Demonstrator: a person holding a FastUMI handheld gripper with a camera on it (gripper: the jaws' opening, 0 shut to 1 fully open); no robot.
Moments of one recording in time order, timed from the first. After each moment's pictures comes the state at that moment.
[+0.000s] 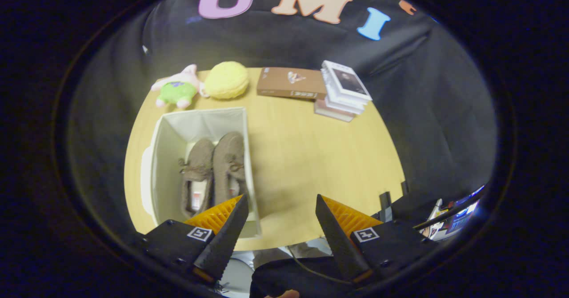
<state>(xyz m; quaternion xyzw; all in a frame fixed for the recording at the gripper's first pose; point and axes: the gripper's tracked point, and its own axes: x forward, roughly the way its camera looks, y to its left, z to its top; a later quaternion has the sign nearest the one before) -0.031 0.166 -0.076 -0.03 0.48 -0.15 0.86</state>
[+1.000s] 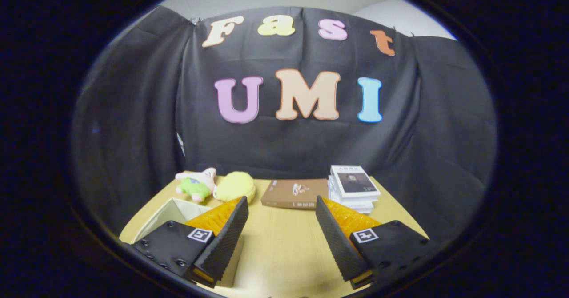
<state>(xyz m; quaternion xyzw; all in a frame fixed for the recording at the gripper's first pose) 0.067 0.092 0.005 0.03 0.07 -0.01 1.00</state>
